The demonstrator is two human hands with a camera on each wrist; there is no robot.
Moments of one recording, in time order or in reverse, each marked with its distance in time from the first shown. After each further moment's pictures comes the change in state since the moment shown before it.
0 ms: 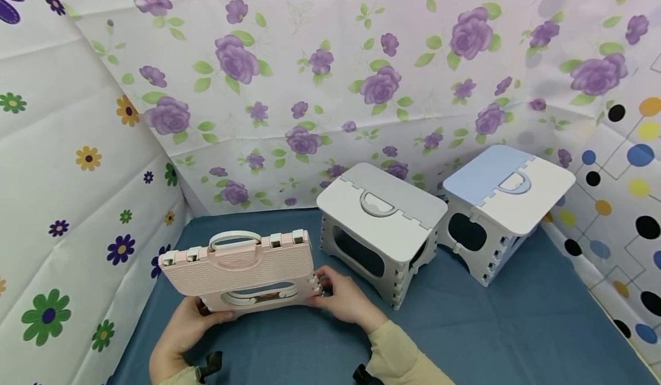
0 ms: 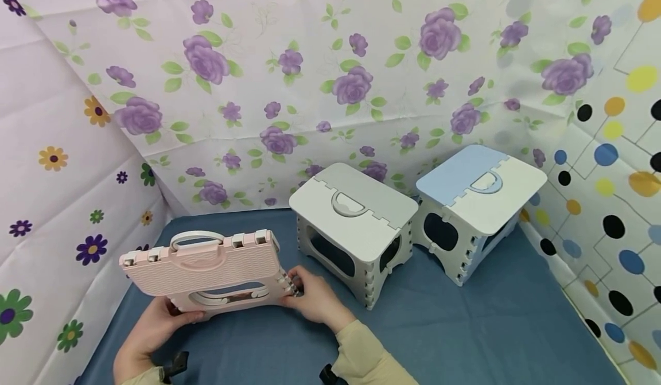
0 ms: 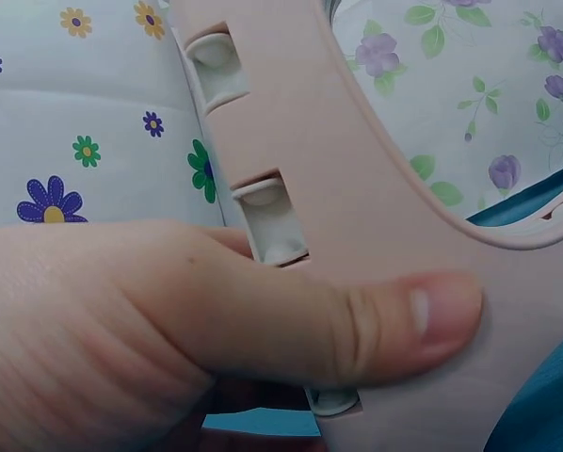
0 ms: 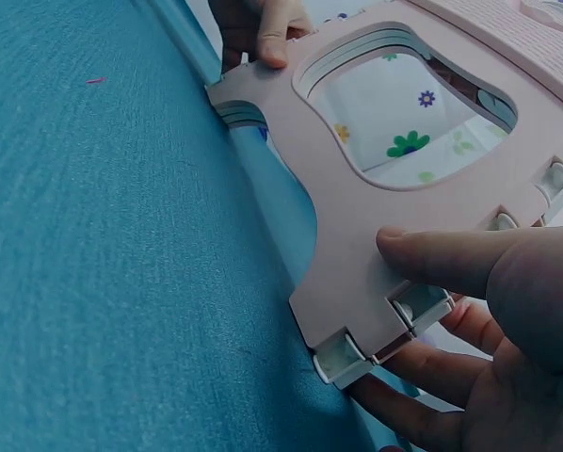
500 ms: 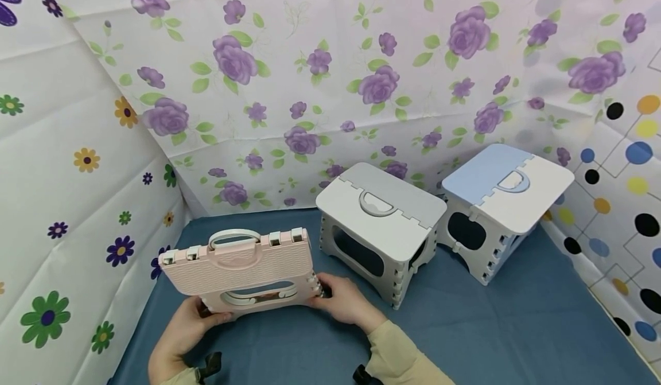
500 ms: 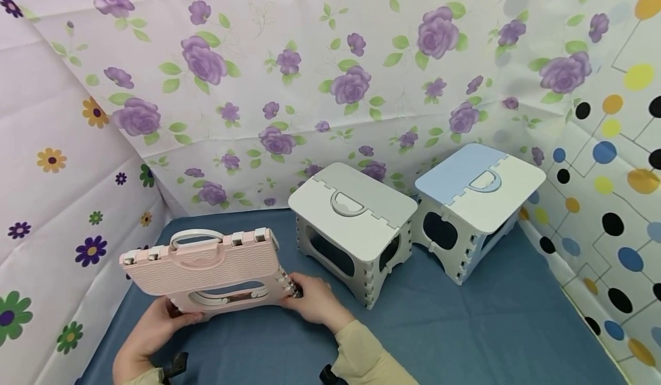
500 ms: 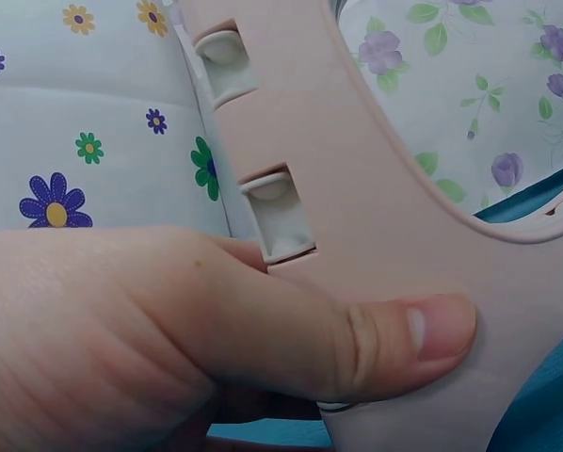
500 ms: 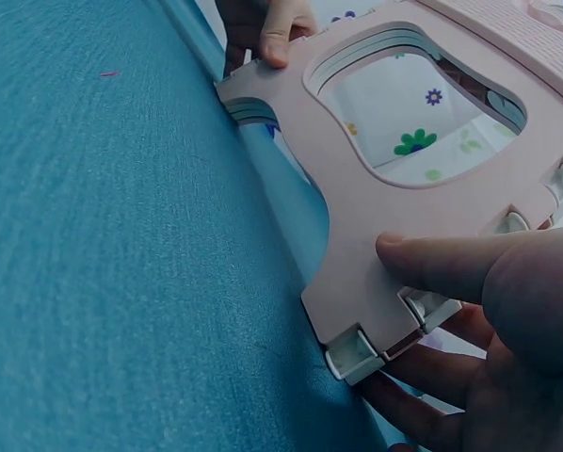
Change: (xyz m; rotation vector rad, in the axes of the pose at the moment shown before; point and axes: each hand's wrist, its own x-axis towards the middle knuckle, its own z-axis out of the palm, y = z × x) left_hand 0.001 0.001 -0.004 0.052 -0.040 -0.050; right_hand -0.002 0.001 0.002 -0.082 -0.023 -0.041
